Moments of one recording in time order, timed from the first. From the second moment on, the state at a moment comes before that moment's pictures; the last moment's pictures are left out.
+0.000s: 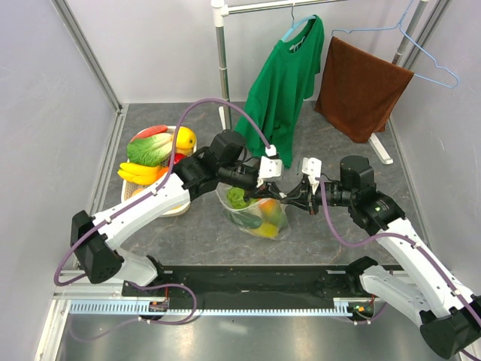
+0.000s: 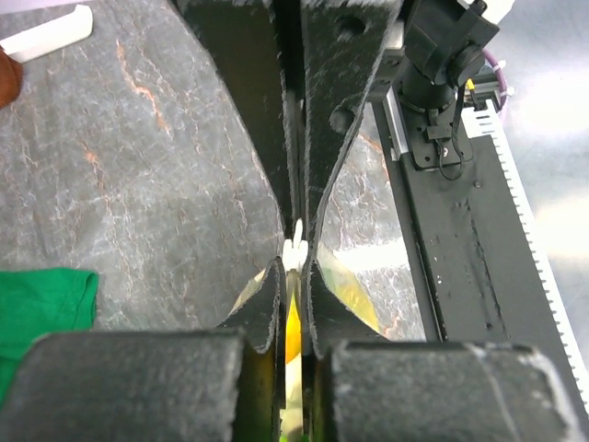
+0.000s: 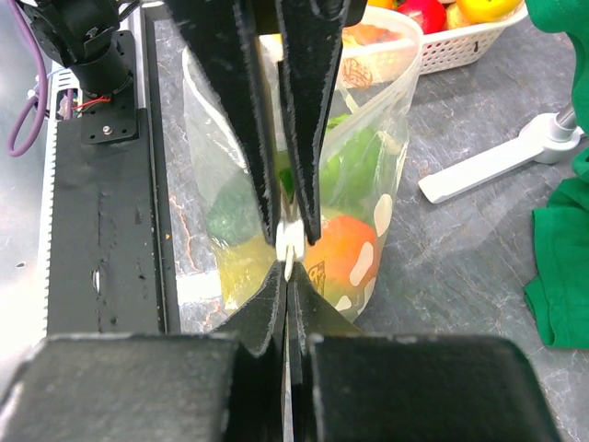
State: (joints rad) left arm -0.86 1.42 1.33 -0.44 0.72 0.48; right arm 0.45 0.86 0.82 -0.38 -0.85 -0.33
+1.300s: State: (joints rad) left arm -0.35 1.11 1.17 -0.86 0.69 0.89; right arm 0.44 0.79 0.79 -0.41 -0.73 -0.29
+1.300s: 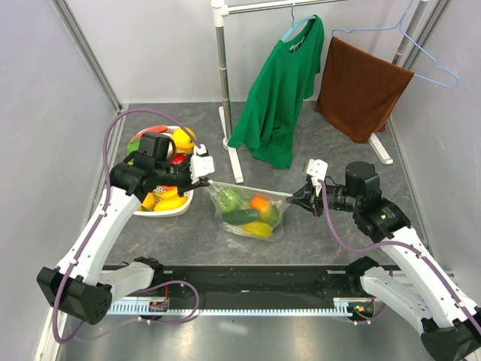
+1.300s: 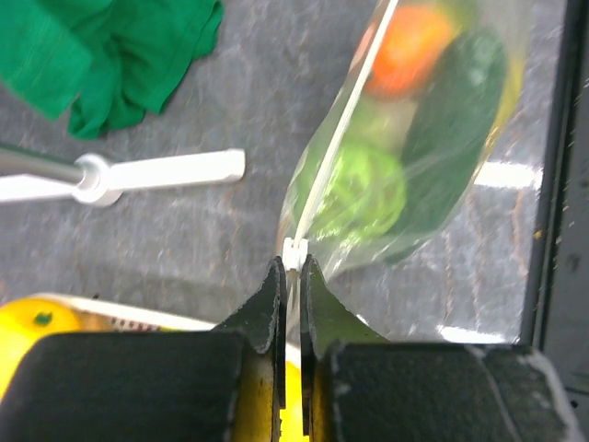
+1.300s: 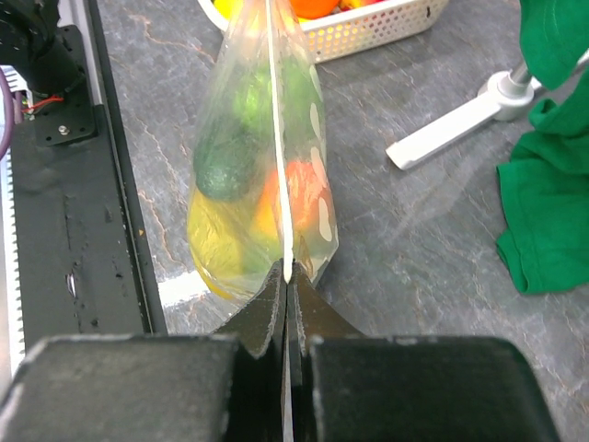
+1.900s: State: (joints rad) left arm -0.27 1.08 1.17 -0.99 0.69 1.03; right arm 0.41 0.82 0.80 -0.44 -0.74 -0.31
